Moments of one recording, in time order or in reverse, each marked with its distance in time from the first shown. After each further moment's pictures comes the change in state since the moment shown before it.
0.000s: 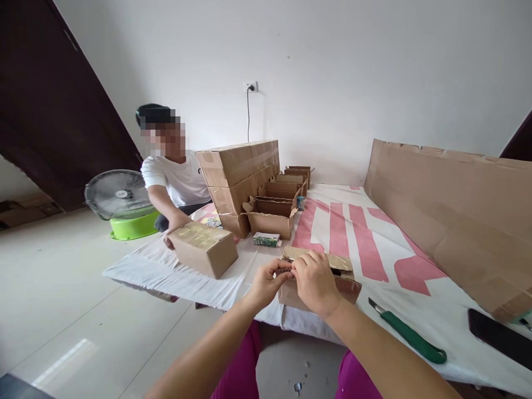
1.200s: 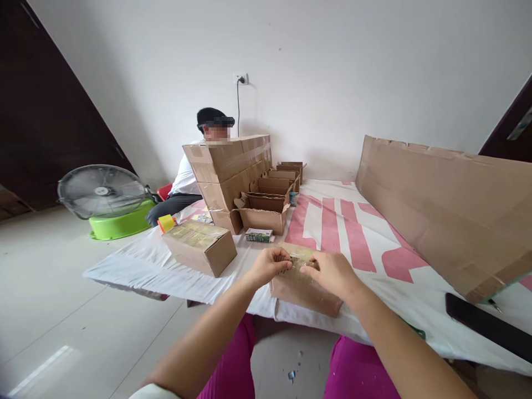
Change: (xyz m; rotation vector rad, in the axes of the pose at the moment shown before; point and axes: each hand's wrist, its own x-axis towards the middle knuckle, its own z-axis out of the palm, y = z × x) left_hand 0.028 0.002 0.004 0.065 -0.122 -0.218; right_hand -0.012 0.040 -0.044 0.123 -0.393 0.355
